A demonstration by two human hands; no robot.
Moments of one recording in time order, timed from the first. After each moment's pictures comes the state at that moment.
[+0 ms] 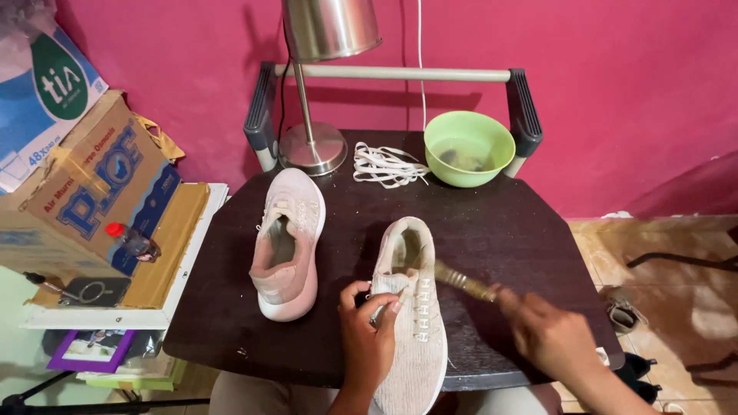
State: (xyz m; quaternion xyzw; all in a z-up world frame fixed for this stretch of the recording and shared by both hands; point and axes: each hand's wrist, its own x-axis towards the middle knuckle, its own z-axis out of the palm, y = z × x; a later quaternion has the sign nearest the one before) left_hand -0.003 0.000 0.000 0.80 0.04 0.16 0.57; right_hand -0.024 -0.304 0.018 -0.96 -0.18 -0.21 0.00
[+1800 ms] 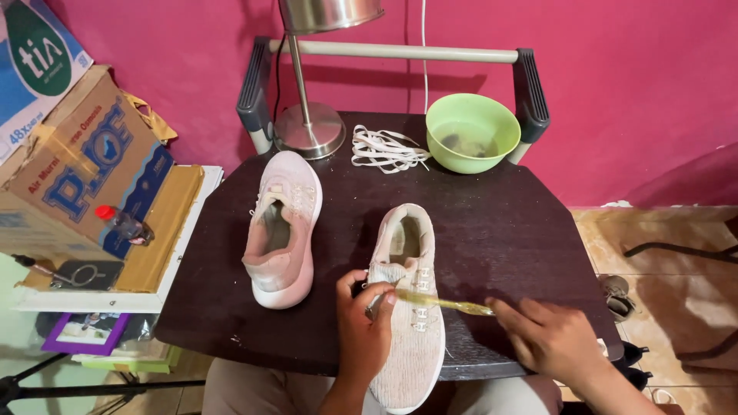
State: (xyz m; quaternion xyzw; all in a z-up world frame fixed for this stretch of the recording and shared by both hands) left_hand -0.004 0.003 -0.003 0.79 0.01 0.18 0.58; right_hand -0.026 -0.312 0.016 -0.94 -0.23 -0.23 0.02
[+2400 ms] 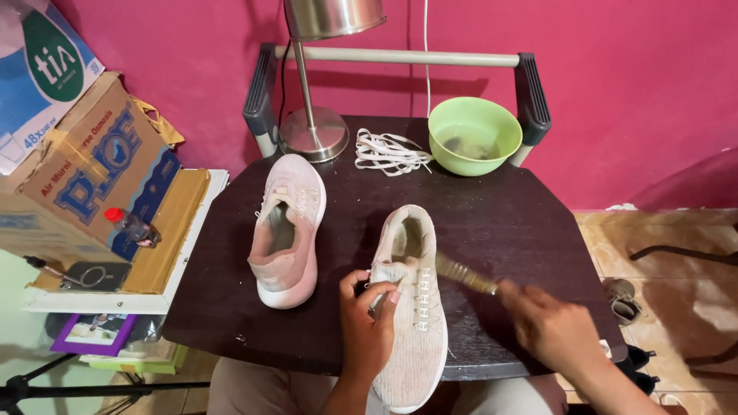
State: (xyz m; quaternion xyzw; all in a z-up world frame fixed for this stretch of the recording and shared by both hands) left_hand -0.004 0.002 -0.002 0.79 0.02 0.17 0.58; right_hand -0.024 -0.305 0.019 -0.96 -0.18 -0.19 -0.02
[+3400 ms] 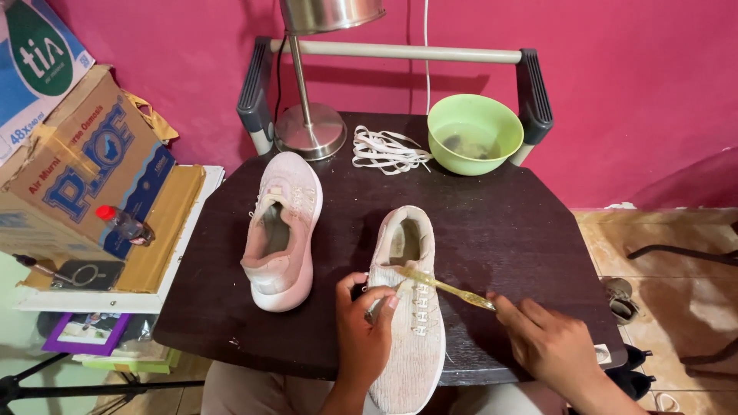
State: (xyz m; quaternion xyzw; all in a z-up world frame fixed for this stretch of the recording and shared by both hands) left_hand -0.005 0.003 0.002 0.79 -0.02 0.21 0.58; right_hand -0.034 -0.292 0.023 -0.95 -0.21 -0.21 0.01
